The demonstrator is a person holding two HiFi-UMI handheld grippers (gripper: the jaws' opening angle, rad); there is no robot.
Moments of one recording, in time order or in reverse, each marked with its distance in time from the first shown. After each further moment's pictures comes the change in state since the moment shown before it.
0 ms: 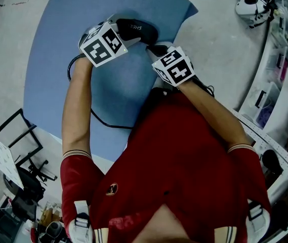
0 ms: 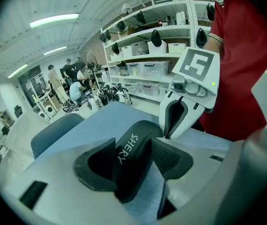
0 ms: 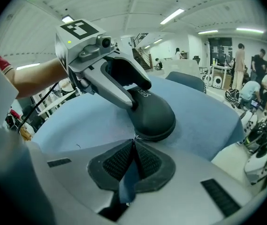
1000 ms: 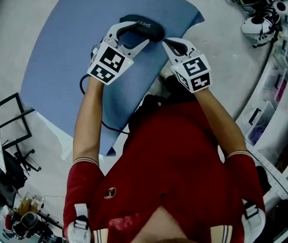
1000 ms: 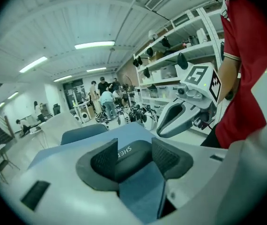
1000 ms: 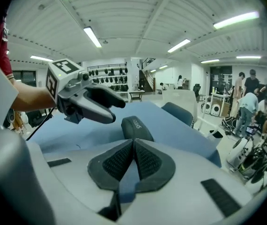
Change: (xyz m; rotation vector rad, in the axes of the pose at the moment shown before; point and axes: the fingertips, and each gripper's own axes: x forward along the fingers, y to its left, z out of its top) left arm -0.053 -0.028 0.028 -0.229 -0.278 0.377; right arm -0.069 -0.012 0.030 -0.157 -0.269 -0.053
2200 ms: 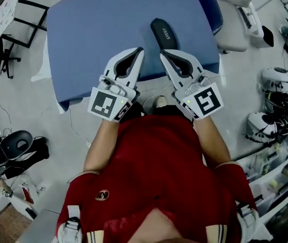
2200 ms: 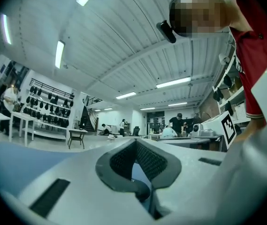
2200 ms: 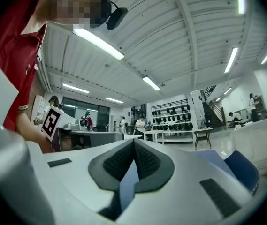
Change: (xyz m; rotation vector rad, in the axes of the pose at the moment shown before) left arm -0.090 -0.057 0.104 -0.461 -0.437 1.026; right arm -0.102 0.029 0.118 -0.226 -0.537 0.845
